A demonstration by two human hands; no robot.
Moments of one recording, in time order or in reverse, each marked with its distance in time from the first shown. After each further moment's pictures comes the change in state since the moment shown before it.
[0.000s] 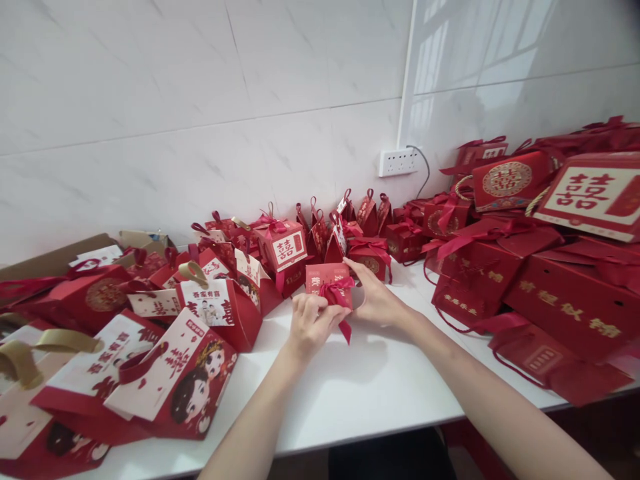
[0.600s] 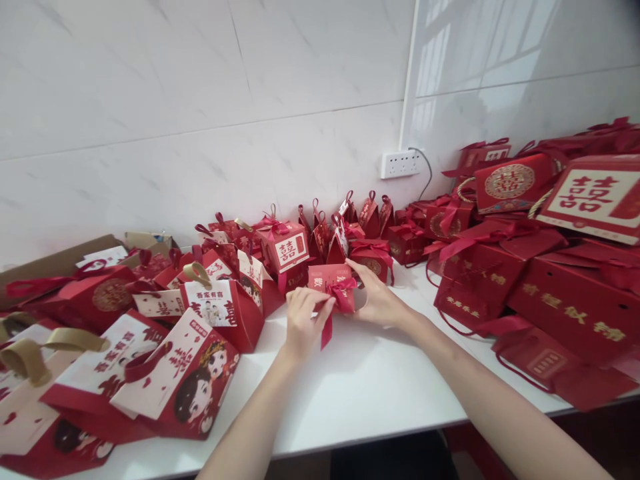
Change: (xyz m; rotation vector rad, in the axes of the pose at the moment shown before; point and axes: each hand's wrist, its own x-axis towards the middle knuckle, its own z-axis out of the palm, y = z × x) left_hand -0.004 -0.008 0.003 -0.188 -0.023 -0.328; right_hand 0.000 0.004 0.001 -0.003 0.026 -0.055
